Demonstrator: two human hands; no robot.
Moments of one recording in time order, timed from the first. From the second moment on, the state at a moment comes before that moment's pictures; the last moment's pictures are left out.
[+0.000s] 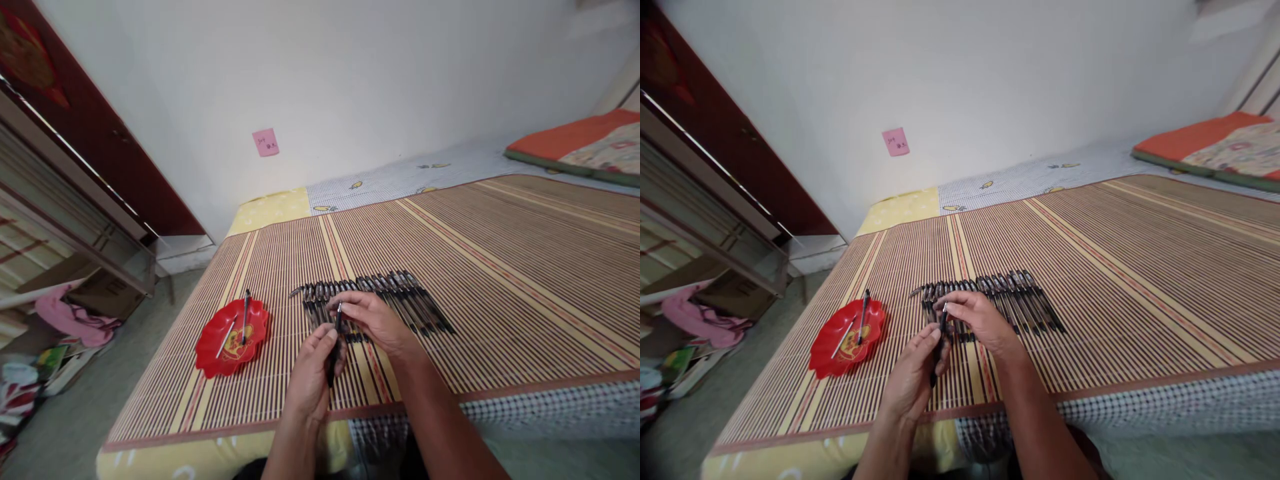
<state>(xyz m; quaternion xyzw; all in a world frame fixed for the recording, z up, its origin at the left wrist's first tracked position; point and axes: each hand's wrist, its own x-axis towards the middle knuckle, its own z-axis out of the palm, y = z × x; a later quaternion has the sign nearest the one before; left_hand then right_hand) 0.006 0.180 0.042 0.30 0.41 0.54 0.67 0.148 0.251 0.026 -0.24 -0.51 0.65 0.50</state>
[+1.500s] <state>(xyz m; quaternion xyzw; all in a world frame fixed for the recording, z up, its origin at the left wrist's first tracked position) -0.037 0.225 0.022 0.55 0.62 0.49 0.27 0.151 0.267 0.015 -0.33 -0.47 0.63 0.52</state>
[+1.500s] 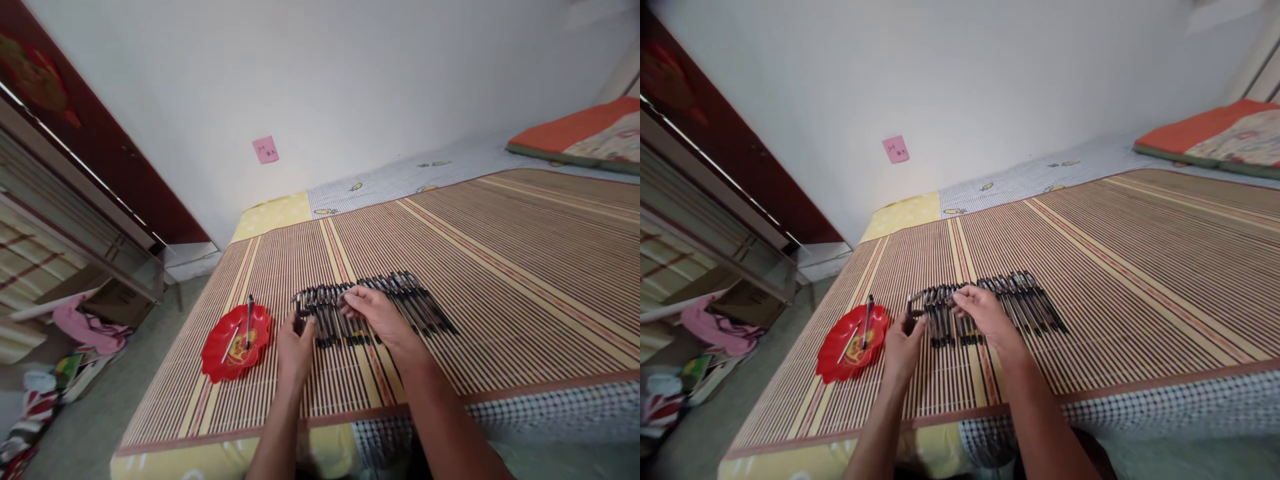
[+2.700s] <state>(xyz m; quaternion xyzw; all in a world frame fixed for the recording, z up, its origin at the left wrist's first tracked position) 0.004 0.183 0.037 0.30 0.45 0.55 0.63 0.154 0.258 0.025 -0.27 -0.55 0.64 0.45</state>
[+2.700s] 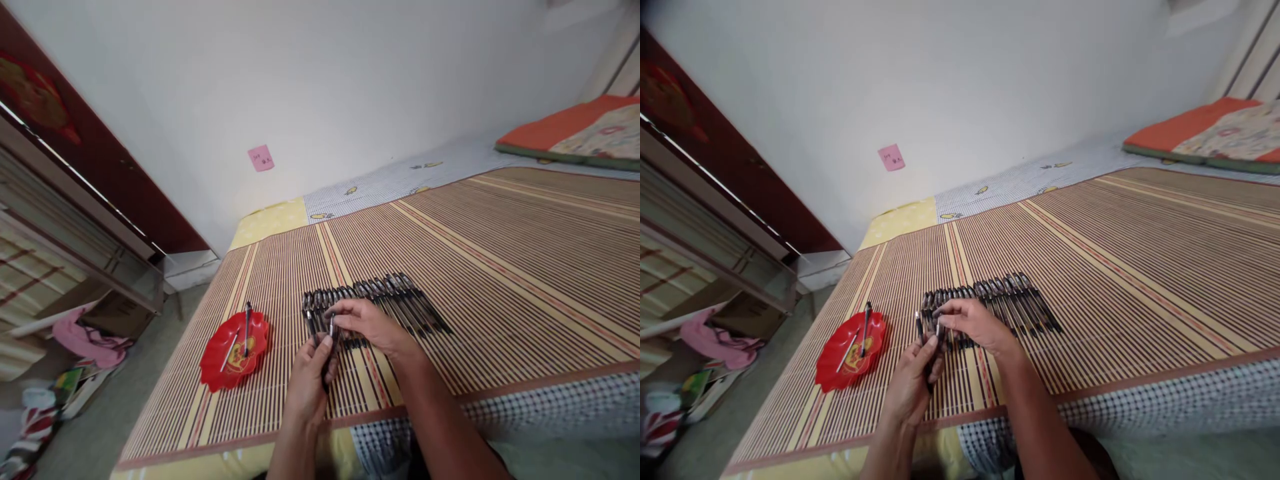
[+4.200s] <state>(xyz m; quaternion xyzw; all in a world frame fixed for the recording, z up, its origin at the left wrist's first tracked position) 0.015 0.176 0.031 0.42 0.51 0.51 0.55 0.159 0.262 0.028 -0.27 -0.42 0.64 0.58</state>
